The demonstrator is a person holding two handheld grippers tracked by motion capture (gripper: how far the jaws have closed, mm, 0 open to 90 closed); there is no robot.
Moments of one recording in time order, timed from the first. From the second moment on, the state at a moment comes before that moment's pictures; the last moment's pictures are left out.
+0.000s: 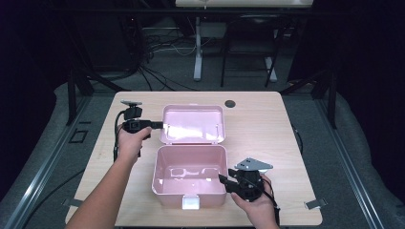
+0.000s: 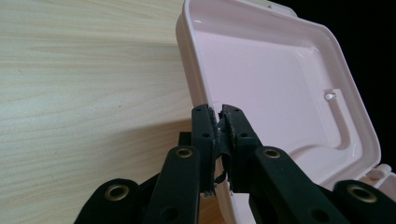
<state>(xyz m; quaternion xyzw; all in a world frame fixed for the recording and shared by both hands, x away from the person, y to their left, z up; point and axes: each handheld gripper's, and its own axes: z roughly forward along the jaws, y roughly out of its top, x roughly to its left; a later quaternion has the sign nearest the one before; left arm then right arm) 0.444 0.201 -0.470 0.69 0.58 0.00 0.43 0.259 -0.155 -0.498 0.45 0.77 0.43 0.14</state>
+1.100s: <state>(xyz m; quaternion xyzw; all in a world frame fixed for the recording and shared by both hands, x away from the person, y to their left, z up) 0.416 0.211 -0.458 0.70 0.55 0.04 0.45 0.253 -0.160 -0.482 0.44 0.76 0.45 0.15</state>
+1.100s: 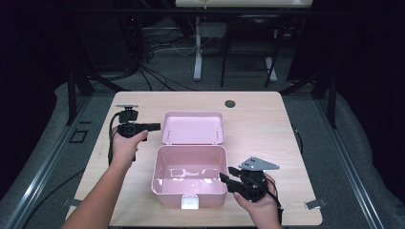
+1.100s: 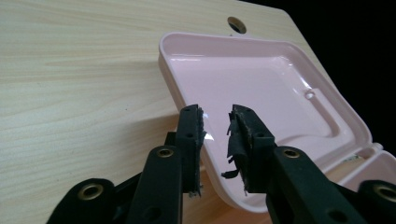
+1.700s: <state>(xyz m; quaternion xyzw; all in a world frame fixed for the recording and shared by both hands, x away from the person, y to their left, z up) 0.350 0.234 -0.475 0.72 0.51 0.10 0.46 0.254 -0.180 -0.469 0.46 0.74 0.47 0.16</state>
